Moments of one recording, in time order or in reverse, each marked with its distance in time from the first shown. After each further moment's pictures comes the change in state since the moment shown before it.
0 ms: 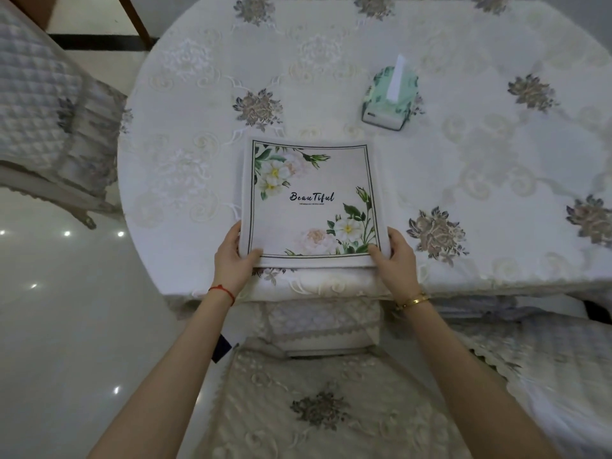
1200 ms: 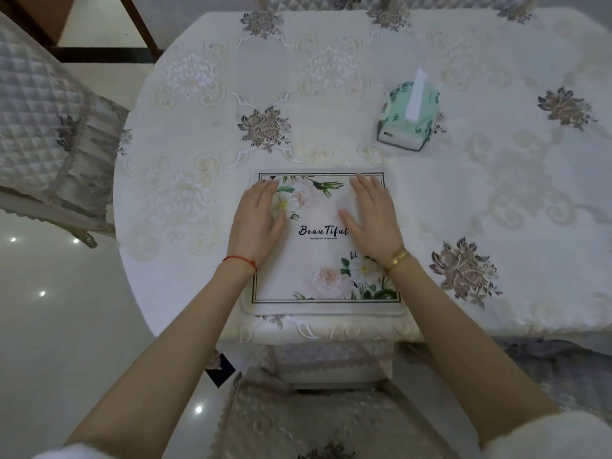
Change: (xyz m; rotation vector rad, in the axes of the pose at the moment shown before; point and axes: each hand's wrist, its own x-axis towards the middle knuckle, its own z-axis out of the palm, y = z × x) left_hand 0.114 0.048 0.020 0.576 0.035 0.549; right_hand 0.124 -0.057 0.055 -0.593 -0.064 -0.515
